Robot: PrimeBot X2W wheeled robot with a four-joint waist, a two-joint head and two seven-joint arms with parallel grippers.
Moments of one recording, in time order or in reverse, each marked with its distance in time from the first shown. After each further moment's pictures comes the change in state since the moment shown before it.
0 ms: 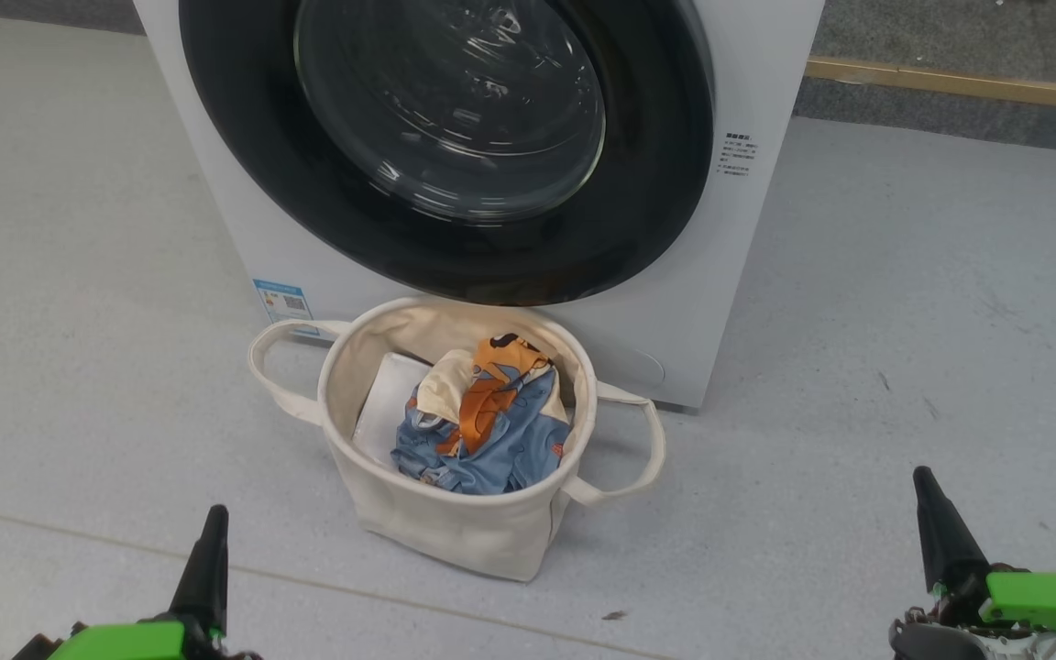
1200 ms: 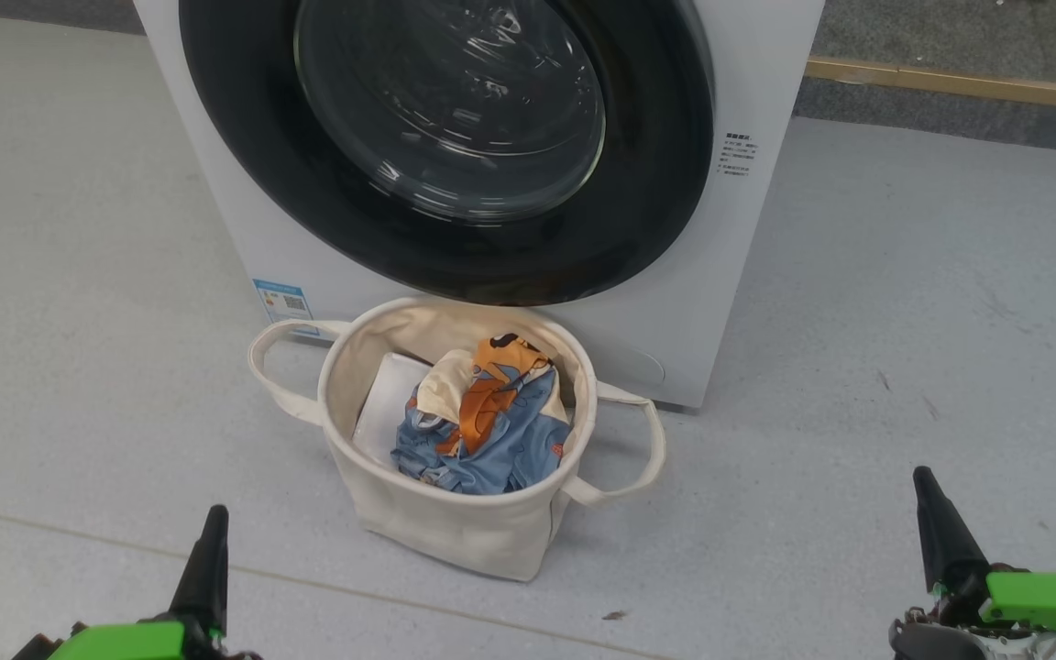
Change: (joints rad) left arm 0.000 0.000 0.000 0.000 0.000 0.000 0.000; right arm 0.000 0.000 0.000 0.000 0.000 0.000 0.000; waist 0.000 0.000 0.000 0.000
